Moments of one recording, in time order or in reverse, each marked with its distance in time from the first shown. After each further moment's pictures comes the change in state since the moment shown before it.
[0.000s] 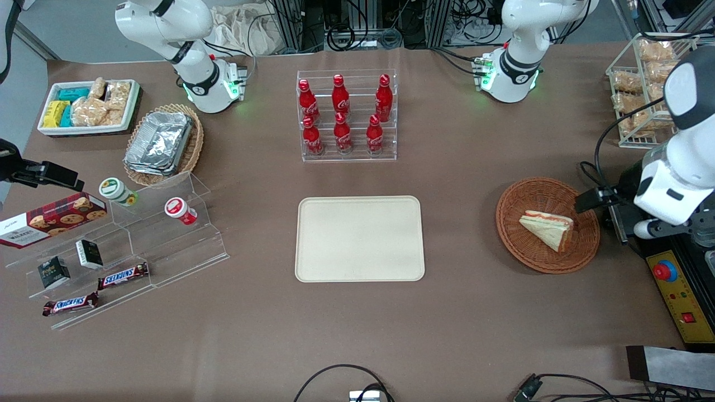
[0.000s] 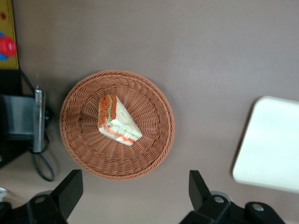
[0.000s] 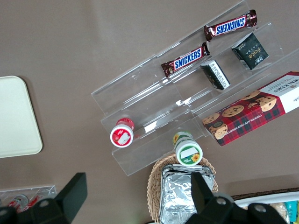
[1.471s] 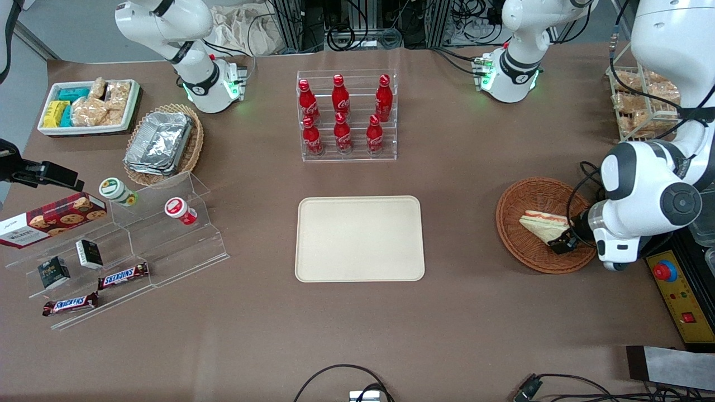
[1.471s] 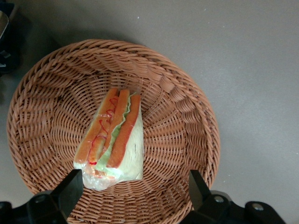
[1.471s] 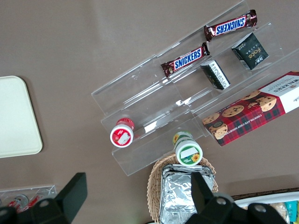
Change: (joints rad) arm 0.021 0.196 0.047 -0.257 0.045 0.357 -0.419
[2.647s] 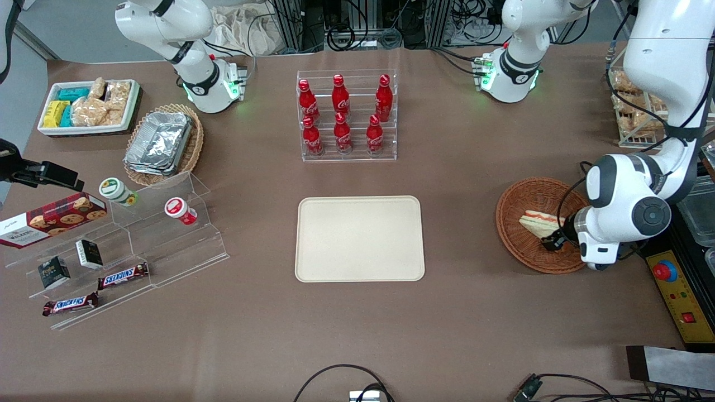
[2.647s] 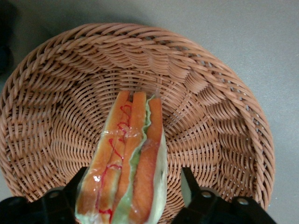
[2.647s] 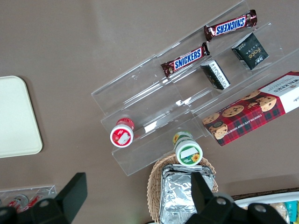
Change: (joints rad) arm 0.000 0.076 0.010 -0.042 0.075 0.056 0.000
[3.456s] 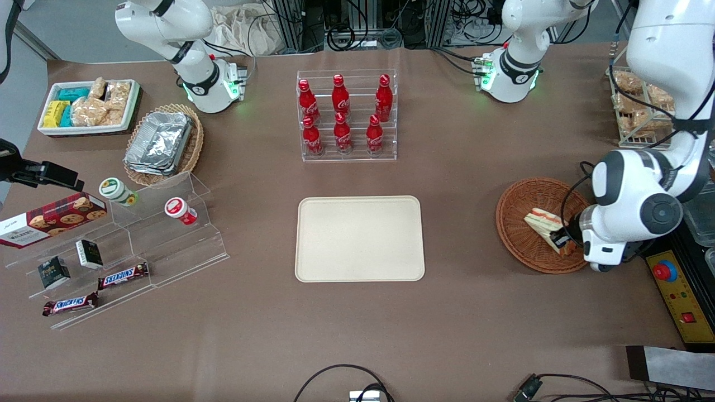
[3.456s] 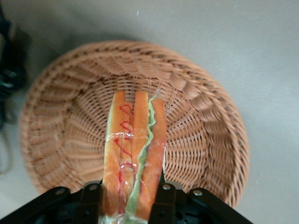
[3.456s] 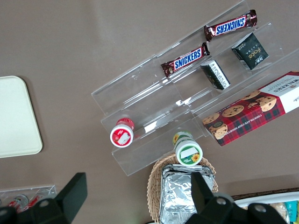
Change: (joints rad) arm -0.004 -0.049 -0.014 0.083 0.005 -0.124 0.110
